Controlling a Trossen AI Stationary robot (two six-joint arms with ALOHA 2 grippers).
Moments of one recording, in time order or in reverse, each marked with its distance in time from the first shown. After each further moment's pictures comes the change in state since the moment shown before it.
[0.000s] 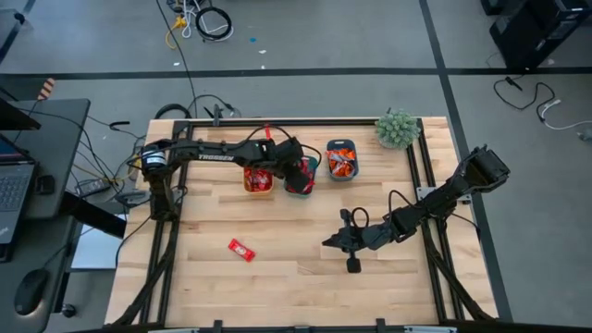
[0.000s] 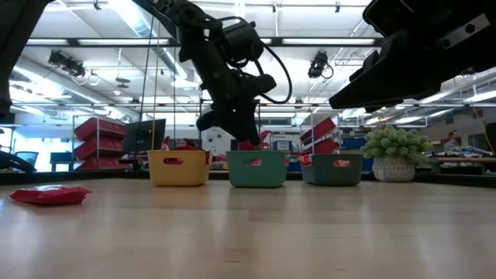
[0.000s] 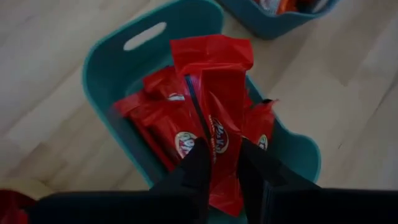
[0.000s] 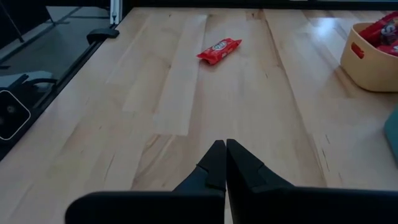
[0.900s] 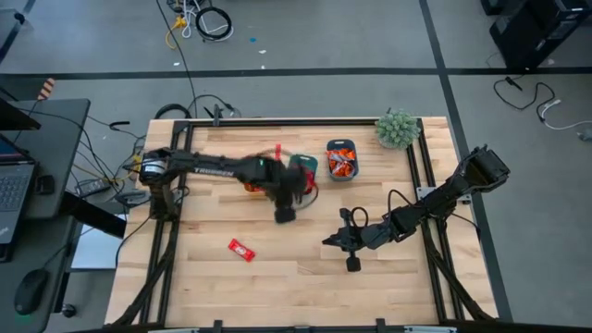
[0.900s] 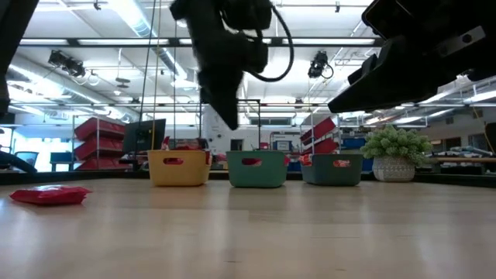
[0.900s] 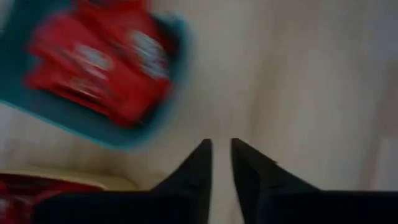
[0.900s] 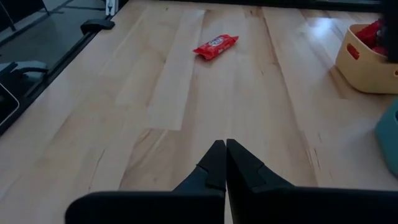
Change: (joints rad) left arm -0.194 -0.001 0.158 -0.373 0.013 0.339; right arm -0.009 0.000 0.000 -0.017 0.000 -0.041
